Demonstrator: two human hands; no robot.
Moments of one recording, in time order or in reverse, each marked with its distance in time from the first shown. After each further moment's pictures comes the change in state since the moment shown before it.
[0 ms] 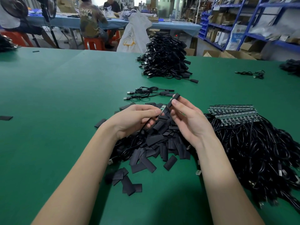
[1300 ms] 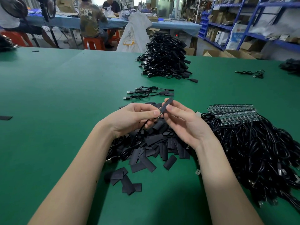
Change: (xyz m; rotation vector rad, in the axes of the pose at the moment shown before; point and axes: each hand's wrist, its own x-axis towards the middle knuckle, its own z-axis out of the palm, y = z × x) left_hand -0.006 0.002 -0.008 0.080 -0.135 0.093; right_hand -0.003 0.004 -0.003 -0.004 -0.204 0.126
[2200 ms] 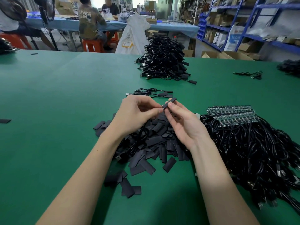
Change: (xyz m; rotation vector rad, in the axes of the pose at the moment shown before) left_hand 0.006 0.006 0.014 0.532 0.389 0.377; right_hand 0.009 0.005 0.001 0.124 0.170 -0.098
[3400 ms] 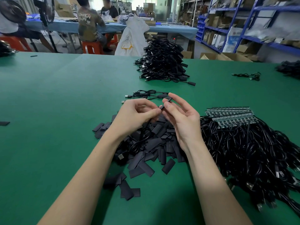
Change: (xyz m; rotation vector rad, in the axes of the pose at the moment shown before) left_hand 0.002 -0.011 0.003 -0.170 -0.008 -0.160; right_hand -0.005 0.008 0.011 -0.255 0.042 -0.293
